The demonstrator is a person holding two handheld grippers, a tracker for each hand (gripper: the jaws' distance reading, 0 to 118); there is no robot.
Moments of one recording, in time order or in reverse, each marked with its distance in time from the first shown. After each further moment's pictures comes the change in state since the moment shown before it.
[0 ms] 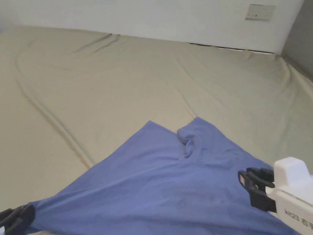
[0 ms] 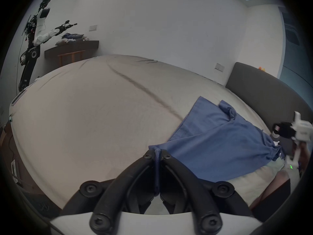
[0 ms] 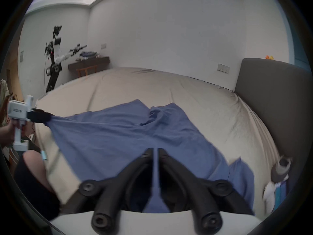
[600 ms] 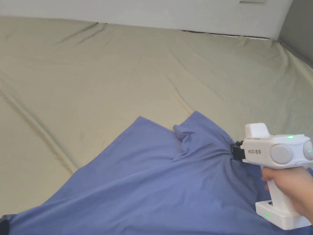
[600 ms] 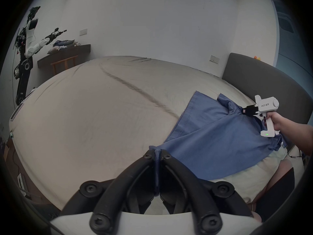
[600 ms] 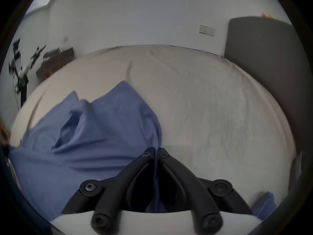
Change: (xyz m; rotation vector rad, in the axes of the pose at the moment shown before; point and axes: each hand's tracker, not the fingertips) left arm 0.024 0.018 -0.004 -0.036 -0.001 -0.079; right arm 0.077 -0.008 -0.161 -0.323 -0.174 -0.203
